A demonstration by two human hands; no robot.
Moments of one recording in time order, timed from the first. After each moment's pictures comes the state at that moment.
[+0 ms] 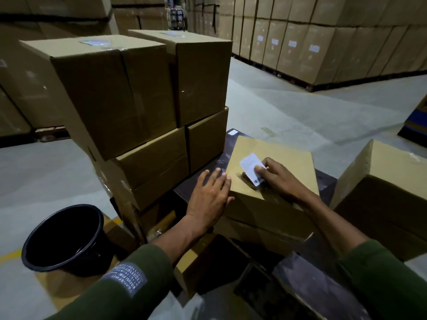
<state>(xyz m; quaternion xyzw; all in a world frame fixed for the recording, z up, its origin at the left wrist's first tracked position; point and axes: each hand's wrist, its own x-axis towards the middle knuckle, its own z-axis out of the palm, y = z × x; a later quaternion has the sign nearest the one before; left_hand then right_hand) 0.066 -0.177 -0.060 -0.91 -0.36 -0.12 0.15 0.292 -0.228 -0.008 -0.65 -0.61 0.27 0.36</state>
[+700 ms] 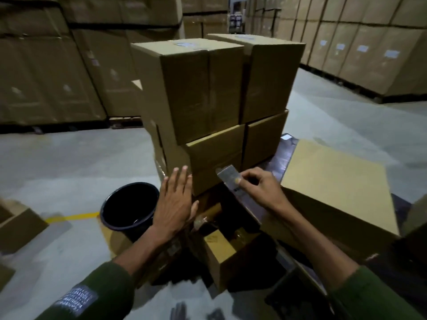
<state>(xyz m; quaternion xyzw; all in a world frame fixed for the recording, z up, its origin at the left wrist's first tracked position) -0.154 -0.190 -0.082 -0.80 -0.57 -0.08 0.15 0.109 -0.200 -0.027 -0.57 -0.67 0.27 0.39</state>
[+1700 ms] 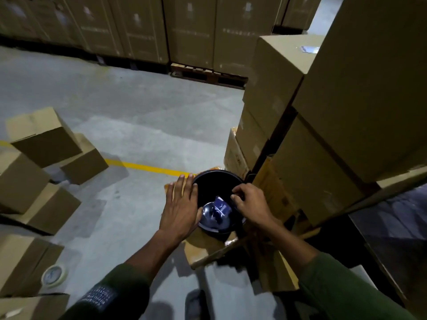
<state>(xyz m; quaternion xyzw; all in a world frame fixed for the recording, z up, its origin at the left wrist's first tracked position) -0.489 -0.085 -0.195 -0.72 -0.69 -0.03 0.05 -0.275 -0.013 -0.167 -0.57 -0.76 0.25 0.16</state>
